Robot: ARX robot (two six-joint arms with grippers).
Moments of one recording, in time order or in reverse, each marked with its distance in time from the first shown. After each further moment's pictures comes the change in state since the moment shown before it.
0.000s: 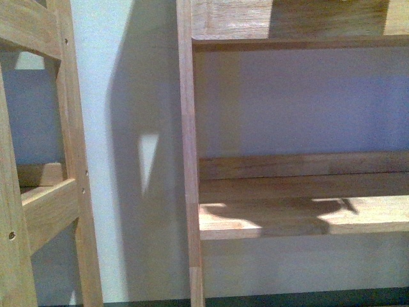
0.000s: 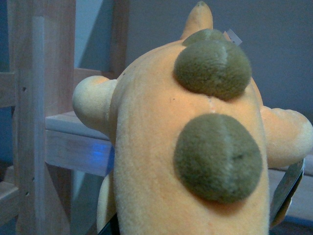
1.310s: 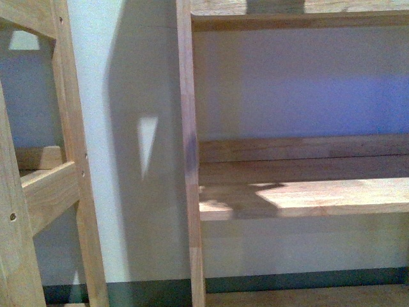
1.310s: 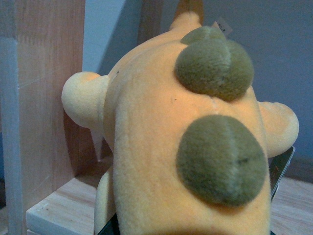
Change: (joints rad) left arm 0.000 0.000 0.000 0.000 0.000 0.000; right arm 0.119 0.569 0.716 -0.185 0.027 -0.032
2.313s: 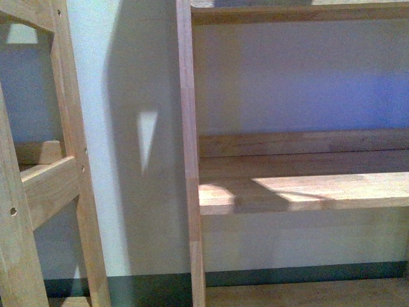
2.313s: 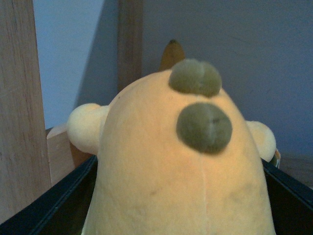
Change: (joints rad) left arm 0.000 0.000 0.000 0.000 0.000 0.000; right arm -0.028 0.140 0.230 -0.095 0.010 0.083
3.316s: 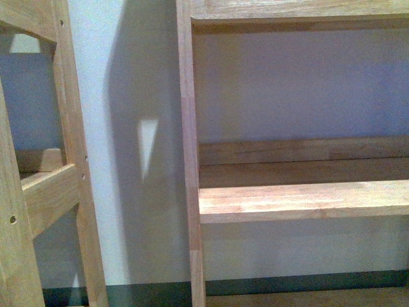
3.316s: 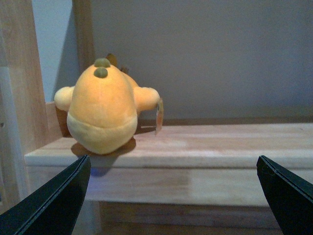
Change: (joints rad) left arm 0.000 0.000 0.000 0.000 0.000 0.000; right arm -0.156 -0.796 -0.909 0.179 0.038 0.087
